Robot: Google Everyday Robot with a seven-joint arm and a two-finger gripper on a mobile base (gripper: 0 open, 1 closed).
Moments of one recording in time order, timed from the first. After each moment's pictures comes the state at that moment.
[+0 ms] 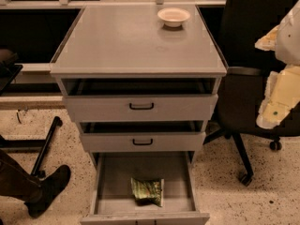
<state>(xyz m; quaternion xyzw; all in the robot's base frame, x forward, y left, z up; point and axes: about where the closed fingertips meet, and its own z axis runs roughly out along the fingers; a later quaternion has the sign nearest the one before) 0.438 -0.216 0.977 -0.60 0.78 -0.04 0.16</state>
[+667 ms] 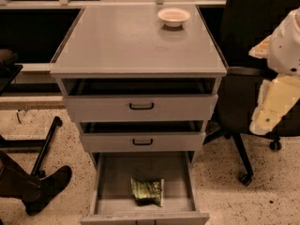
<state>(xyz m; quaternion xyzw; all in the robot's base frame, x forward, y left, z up) 0.439 -0.210 0.960 -0.61 0.78 -0.03 0.16</state>
